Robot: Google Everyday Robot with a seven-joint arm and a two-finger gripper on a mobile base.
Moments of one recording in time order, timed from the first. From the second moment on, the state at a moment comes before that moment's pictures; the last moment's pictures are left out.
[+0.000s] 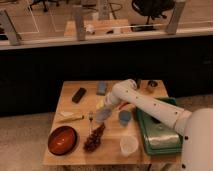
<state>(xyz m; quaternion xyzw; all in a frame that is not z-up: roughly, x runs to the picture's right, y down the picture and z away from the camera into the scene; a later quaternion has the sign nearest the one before) -0.002 0.123 0.906 -0.01 -0.33 -0.66 0.67</state>
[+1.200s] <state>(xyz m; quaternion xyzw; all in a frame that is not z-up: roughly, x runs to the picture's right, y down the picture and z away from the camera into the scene) 0.098 0.023 0.805 0.03 -0.39 -0.56 0.73</state>
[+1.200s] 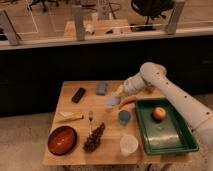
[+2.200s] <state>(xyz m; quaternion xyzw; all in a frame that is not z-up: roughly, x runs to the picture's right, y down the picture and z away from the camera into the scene) 0.265 0.027 0.788 0.04 -0.39 -0.40 0.83</state>
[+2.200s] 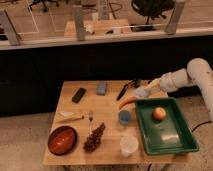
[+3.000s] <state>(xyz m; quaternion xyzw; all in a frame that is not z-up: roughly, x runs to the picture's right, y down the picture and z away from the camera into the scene) 0.272 0.045 0.789 0.06 -0.38 -0.40 0.83</state>
